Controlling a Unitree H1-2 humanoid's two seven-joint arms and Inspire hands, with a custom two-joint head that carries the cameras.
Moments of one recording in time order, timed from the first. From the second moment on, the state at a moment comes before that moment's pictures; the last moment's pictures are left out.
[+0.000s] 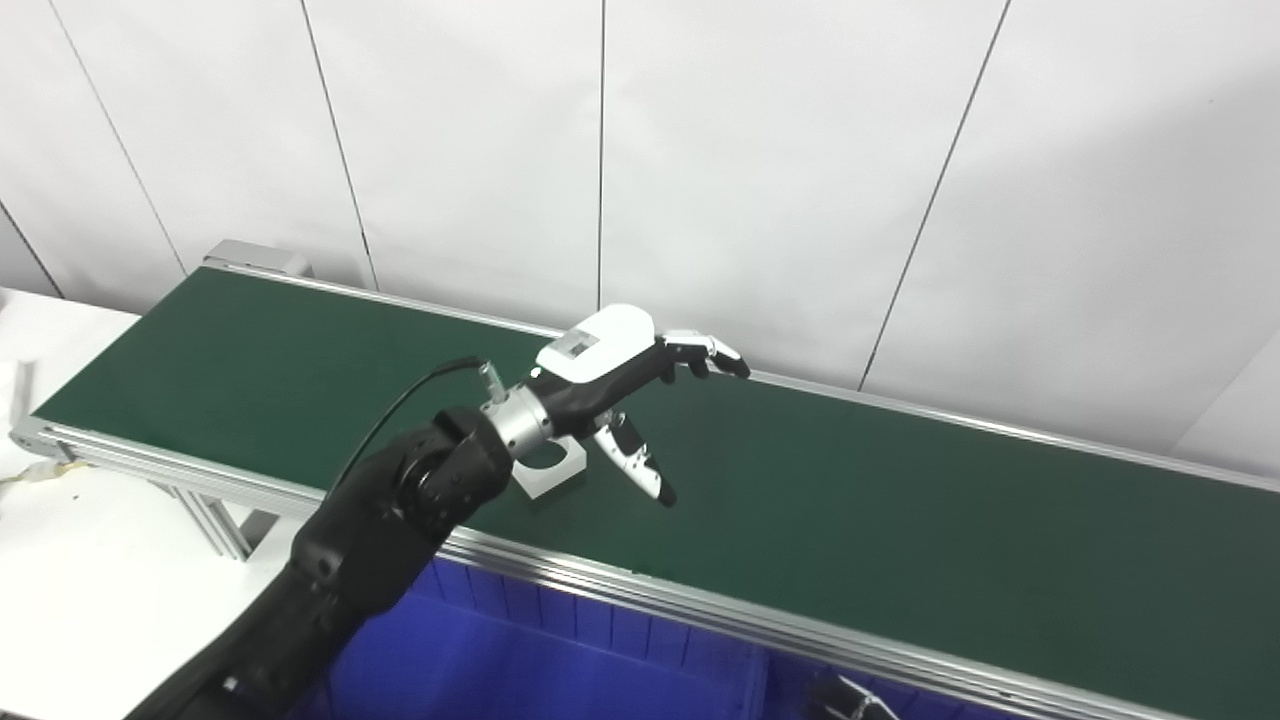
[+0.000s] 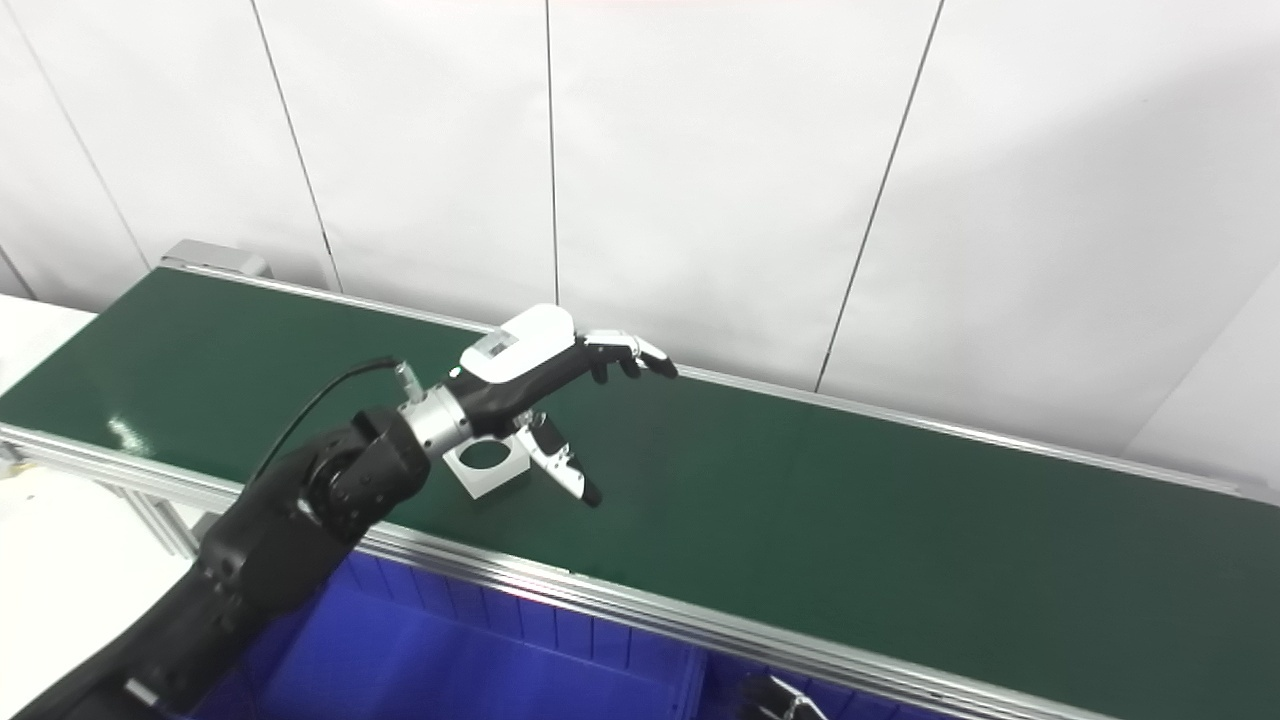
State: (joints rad) left arm -0.47 0.42 -0.25 0.18 0.64 -0.36 -0.18; right arm 0.02 0.01 0.06 0.56 0.01 -0.42 0.29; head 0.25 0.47
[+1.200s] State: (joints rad) left arm -0.74 0.45 -0.64 0.58 1.06 -0.45 -0.20; right arm 0.04 0.01 0.08 0.54 0.01 -0.42 0.26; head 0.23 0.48
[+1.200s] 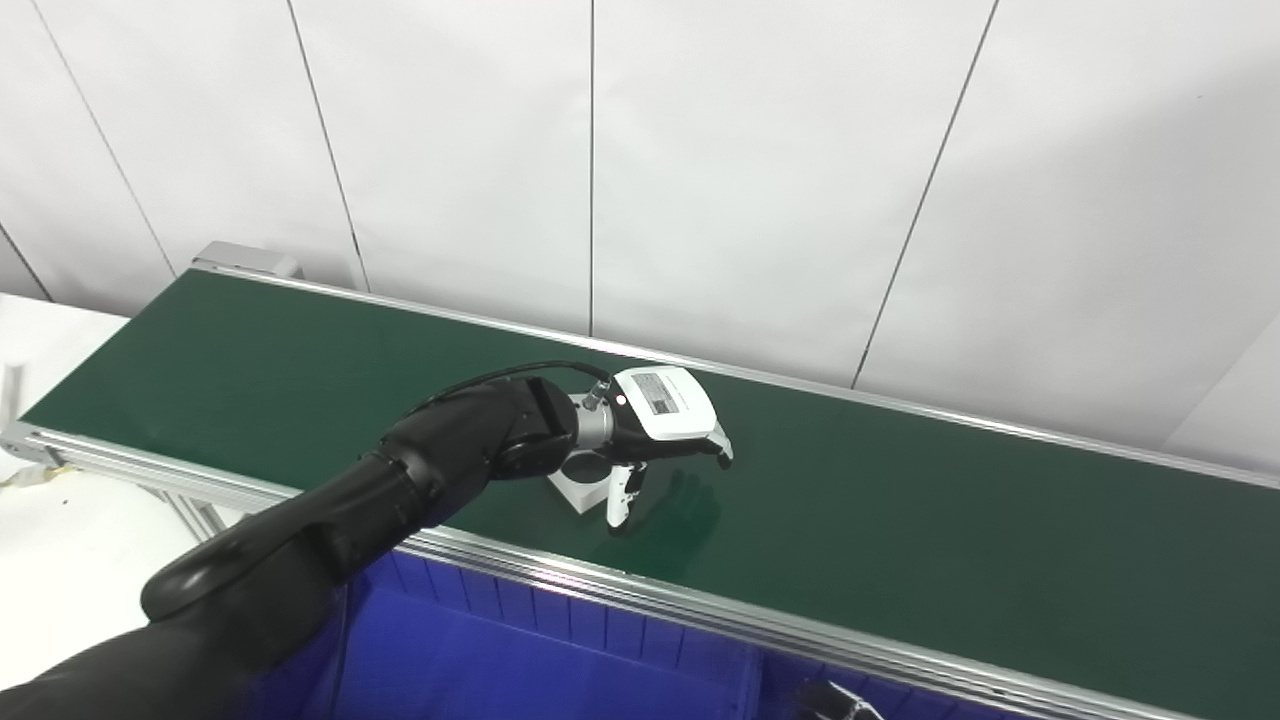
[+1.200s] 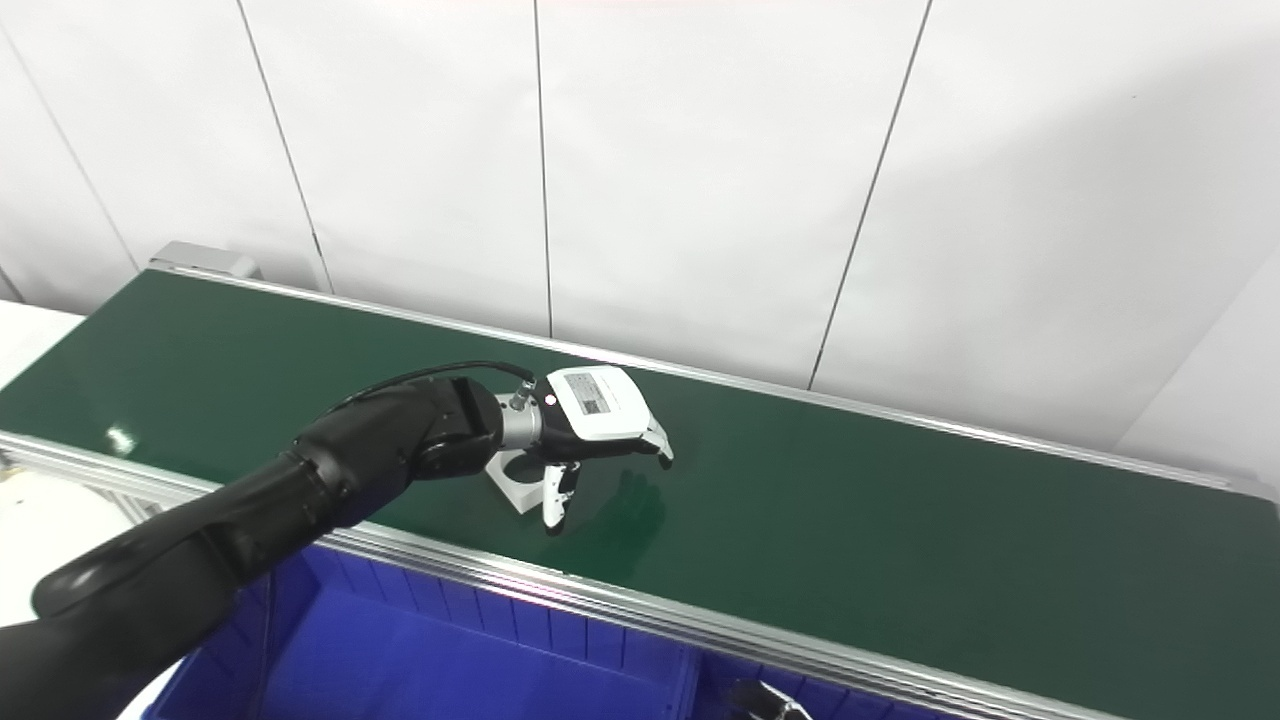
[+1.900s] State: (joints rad) left arm -0.74 0.48 -0.63 0.60 1.01 -0.46 -0.30; right arm 0.05 0.01 0.09 0.53 0.01 -0.42 0.26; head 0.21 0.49
